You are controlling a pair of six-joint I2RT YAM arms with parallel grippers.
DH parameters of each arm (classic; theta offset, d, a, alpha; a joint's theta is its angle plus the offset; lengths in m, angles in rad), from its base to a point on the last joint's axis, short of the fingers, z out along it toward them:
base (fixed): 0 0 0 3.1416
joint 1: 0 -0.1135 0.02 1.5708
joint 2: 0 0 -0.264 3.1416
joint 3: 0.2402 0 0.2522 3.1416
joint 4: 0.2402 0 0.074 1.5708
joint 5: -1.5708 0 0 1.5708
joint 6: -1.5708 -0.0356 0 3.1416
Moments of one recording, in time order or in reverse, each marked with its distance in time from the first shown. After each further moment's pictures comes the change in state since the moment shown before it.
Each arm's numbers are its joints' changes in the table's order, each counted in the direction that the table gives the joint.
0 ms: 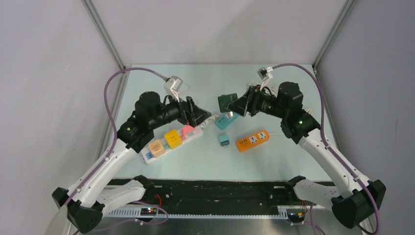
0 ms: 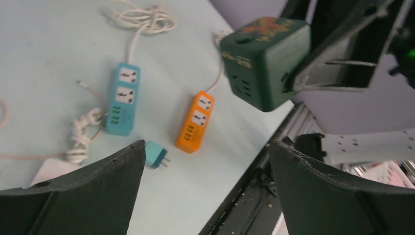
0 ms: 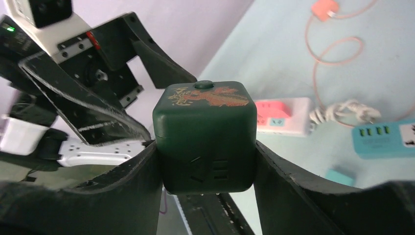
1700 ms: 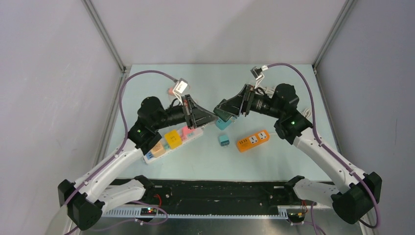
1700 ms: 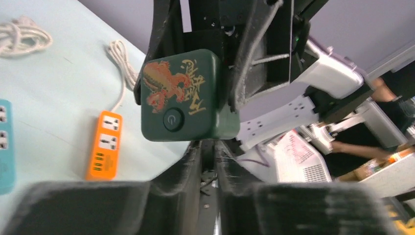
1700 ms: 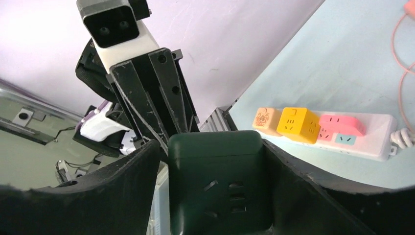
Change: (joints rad) left arm 0.054 0.016 -0.137 -0.478 -0.320 0.262; right arm -0.082 0.024 -0.034 -0.284 0.099 -0.240
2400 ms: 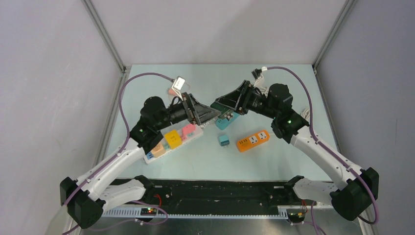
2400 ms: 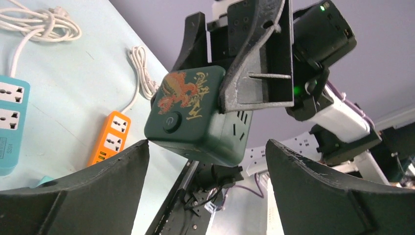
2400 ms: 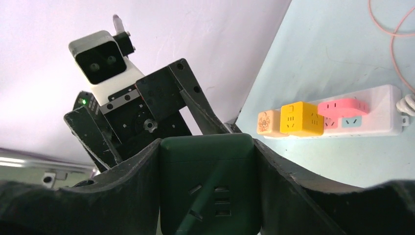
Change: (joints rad) left arm 0.002 0.023 -0.018 0.000 0.138 0.108; right arm -0.021 0.034 0.000 0.065 -0.168 -0.179
